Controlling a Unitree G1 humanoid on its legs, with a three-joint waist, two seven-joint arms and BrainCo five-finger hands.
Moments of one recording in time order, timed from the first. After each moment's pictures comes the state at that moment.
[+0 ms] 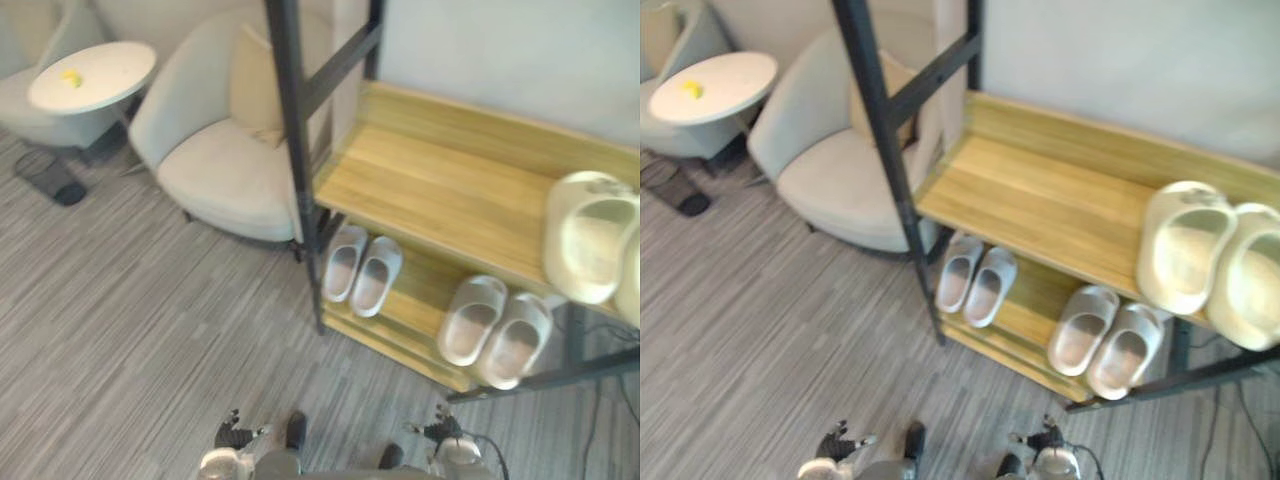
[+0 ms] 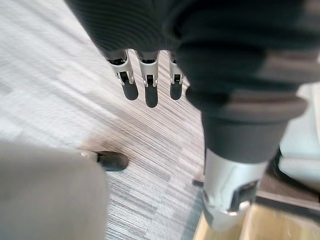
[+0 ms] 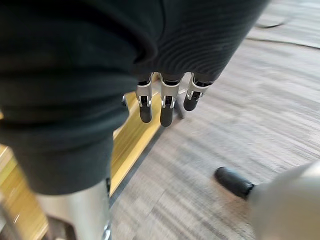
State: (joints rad) left arm 0.09 0.05 0.06 0.95 0.02 -0.07 0.15; right arm -0.07 -0.11 -0.11 1.04 -0.20 -0.02 -0.18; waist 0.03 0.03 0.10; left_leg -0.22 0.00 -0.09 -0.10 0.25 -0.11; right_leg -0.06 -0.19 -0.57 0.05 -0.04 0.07
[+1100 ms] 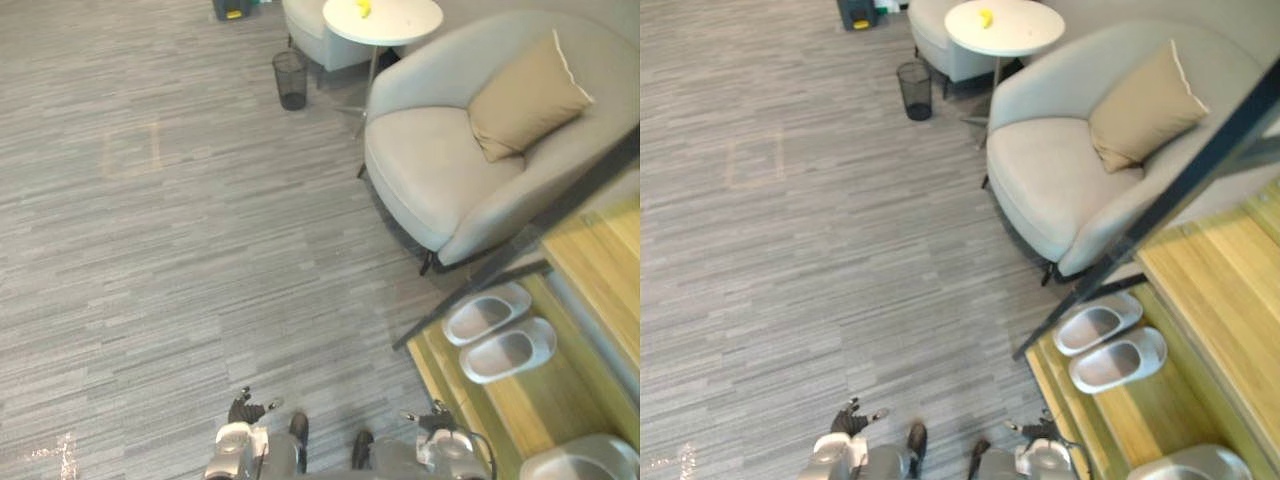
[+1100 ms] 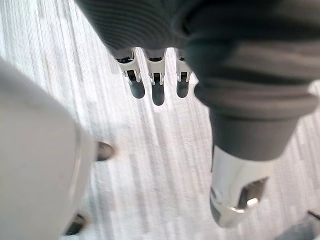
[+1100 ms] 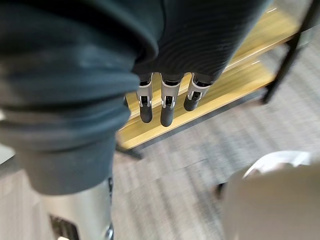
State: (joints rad) left arm 0.01 -0.03 0.18 0.91 0.03 -0.04 0.16; right arm 0.00 0.03 -0.19 0.91 -0.17 0.02 -0.20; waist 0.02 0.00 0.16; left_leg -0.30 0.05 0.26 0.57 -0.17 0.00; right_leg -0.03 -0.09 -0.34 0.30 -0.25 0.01
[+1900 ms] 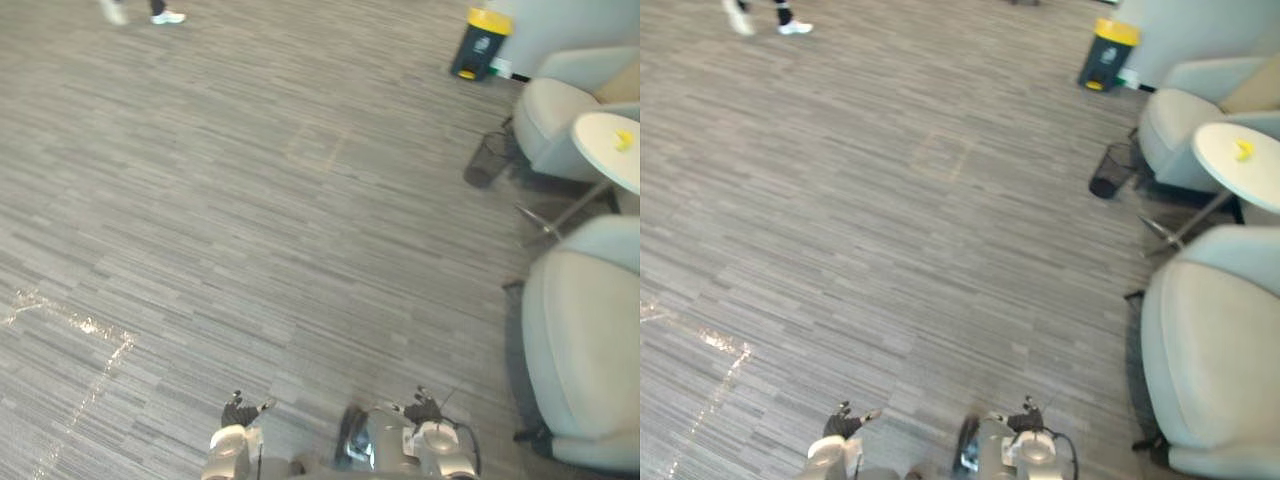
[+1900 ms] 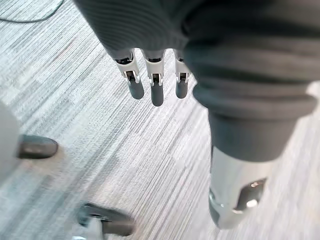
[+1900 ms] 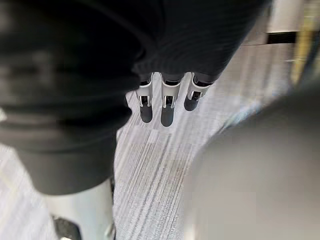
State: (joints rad) left arm -0.01 -0.02 0.17 0.96 0.00 -0.03 0.19; right arm -0.01 0.01 -0.21 0.93 -0.16 0.01 -0.18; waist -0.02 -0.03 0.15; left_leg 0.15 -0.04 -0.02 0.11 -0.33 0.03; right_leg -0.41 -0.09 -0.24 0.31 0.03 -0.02
